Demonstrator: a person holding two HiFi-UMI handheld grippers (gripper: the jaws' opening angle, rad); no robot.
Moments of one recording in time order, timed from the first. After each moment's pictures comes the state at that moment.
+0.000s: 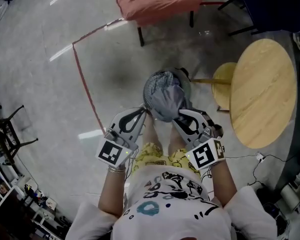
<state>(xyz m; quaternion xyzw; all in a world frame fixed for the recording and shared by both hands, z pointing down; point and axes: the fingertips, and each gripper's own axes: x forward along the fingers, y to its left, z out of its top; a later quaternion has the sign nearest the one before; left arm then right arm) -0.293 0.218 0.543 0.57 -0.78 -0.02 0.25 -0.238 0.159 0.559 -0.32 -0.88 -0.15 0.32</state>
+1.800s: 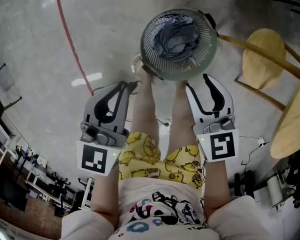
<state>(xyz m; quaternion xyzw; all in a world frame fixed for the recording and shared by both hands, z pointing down) -0.253 0.280 0.714 0.44 -0.85 0.04 0.27 -0.195 0.145 0.769 -0.13 -0.92 0.07 0.36</state>
